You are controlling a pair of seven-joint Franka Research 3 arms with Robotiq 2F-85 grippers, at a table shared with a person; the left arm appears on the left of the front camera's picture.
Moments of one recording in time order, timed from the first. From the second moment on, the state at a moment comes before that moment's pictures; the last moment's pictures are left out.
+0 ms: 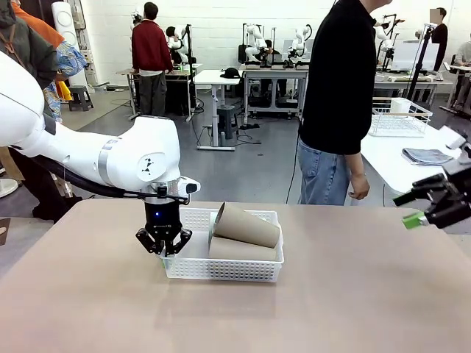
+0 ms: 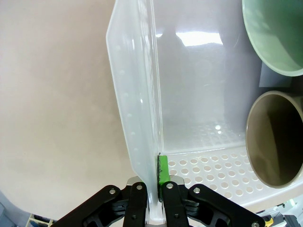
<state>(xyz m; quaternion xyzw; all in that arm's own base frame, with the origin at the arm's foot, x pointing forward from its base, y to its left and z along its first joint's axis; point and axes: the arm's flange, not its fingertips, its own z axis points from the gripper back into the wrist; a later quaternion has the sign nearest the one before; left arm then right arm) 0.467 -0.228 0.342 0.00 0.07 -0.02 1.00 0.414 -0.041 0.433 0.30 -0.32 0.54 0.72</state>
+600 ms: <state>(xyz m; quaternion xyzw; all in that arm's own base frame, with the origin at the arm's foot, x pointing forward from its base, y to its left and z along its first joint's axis) 0.467 -0.228 0.342 0.00 0.07 -0.02 1.00 0.419 -0.057 0.423 0.30 -0.32 0.53 0.73</state>
